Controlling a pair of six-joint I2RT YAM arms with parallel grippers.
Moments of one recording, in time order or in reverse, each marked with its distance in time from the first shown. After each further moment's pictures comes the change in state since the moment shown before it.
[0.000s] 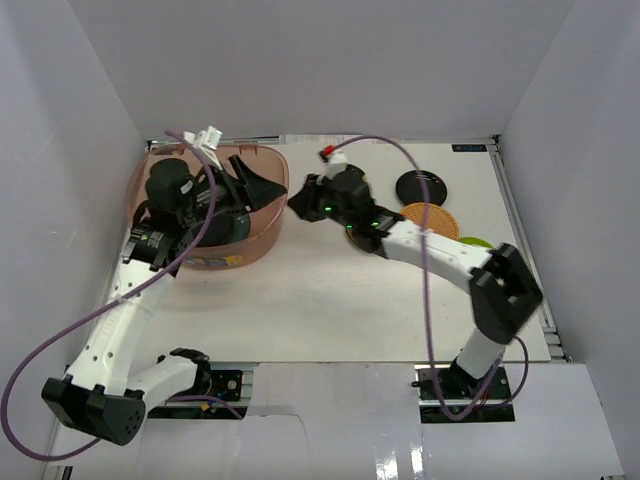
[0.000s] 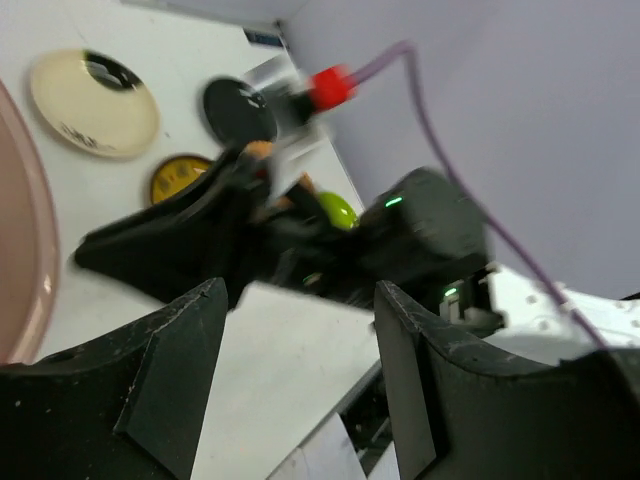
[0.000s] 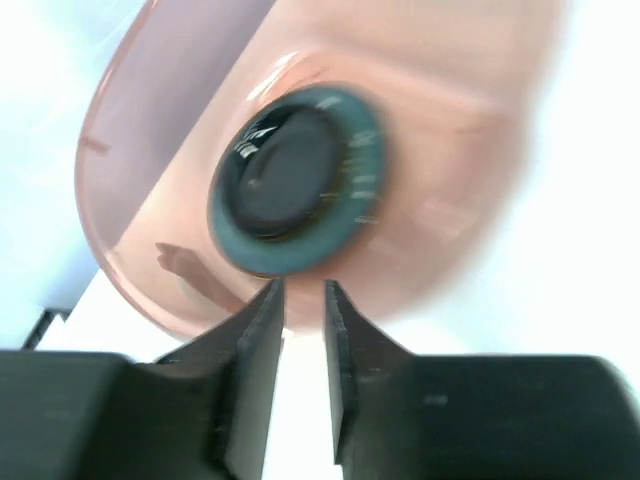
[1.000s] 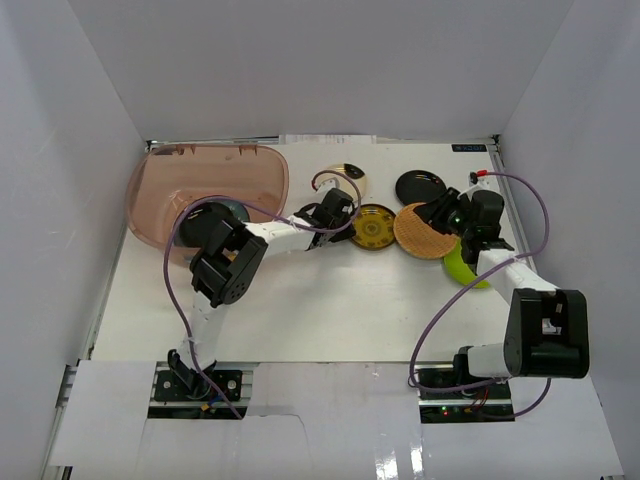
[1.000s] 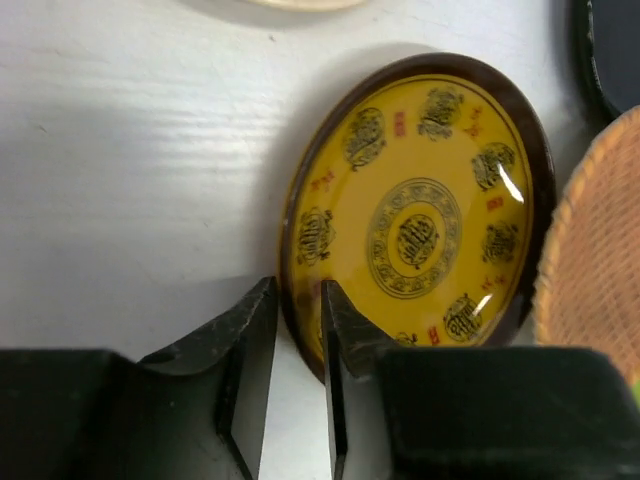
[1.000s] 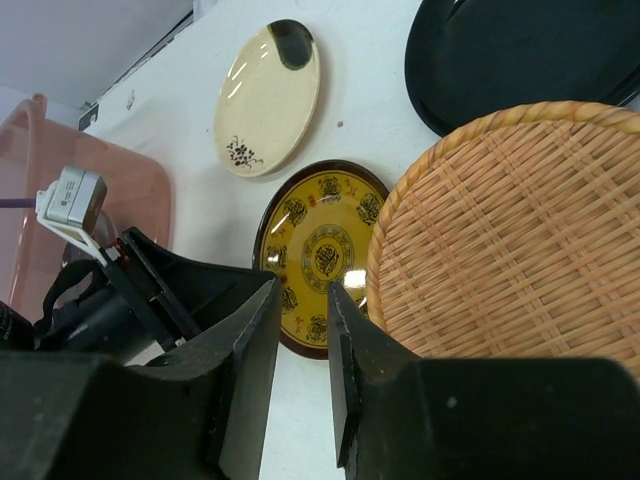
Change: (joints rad) left arm -0.516 1.091 0.204 0.286 -0.725 -0.195; right arm -0.877 -0.505 -0.731 0.100 -0.363 0.106
